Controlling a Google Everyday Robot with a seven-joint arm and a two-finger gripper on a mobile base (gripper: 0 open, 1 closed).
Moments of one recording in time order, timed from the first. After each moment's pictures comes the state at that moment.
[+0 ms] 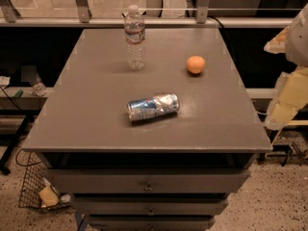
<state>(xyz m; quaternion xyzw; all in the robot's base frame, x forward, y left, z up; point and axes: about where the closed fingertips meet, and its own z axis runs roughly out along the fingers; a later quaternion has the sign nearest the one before) 0.438 -0.217 0.977 -0.60 0.78 -0.03 0.16</state>
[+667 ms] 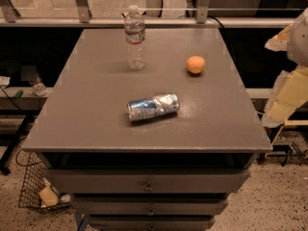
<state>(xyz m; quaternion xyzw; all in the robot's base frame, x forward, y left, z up) 0.443 -0.215 0.978 -0.59 0.78 -0.03 0.19</state>
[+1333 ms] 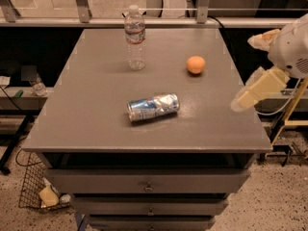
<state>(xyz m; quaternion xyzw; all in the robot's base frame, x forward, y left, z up) 0.498 -0.193 0.958 -0.55 0.76 0.05 0.34</state>
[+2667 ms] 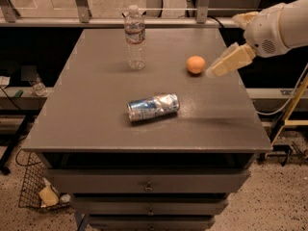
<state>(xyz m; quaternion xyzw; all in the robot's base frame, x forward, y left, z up) 0.601 -0.171 0.967 -0.51 0.73 0.07 0.46</state>
